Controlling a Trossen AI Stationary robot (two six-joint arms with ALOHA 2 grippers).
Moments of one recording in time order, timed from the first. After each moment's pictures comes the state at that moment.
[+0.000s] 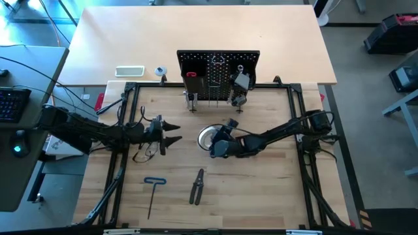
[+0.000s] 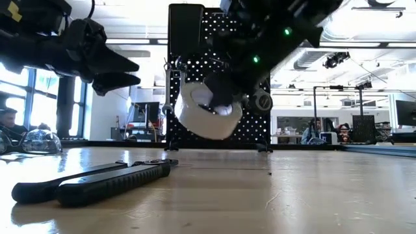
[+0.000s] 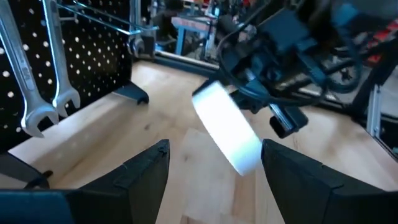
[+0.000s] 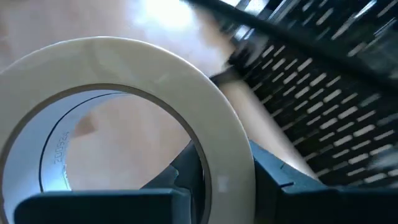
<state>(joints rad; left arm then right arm) -0.05 0.94 0.09 0.73 -0.26 -0.22 0.17 1.88 1.10 0.00 0.87 0.12</state>
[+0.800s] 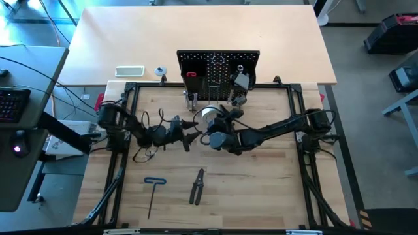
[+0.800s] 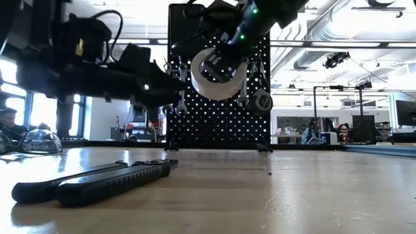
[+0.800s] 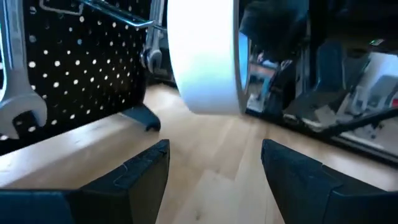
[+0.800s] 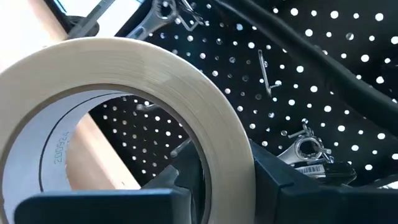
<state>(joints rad) 0.01 1.85 0.30 1.56 -0.36 -0.26 0.14 1.88 1.26 0.01 1.38 -0.27</state>
